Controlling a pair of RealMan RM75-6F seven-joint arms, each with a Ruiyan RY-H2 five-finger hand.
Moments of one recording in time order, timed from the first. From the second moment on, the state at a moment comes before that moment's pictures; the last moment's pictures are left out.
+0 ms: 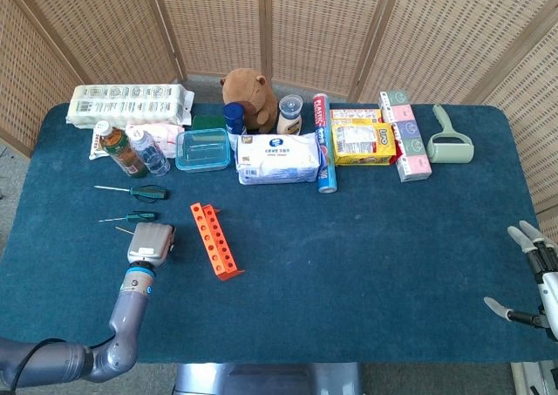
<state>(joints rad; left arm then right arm) -0.71 -1.61 -0.08 -1.62 0.59 1.24 0.92 0.03 -0.89 0.03 -1.72 -1.58 1.53 0.36</state>
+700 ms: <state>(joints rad) -0.65 -1.40 -0.05 -1.88 0.80 1.32 0.84 0.03 -0.89 0.03 -1.72 -1.58 1.53 0.35</state>
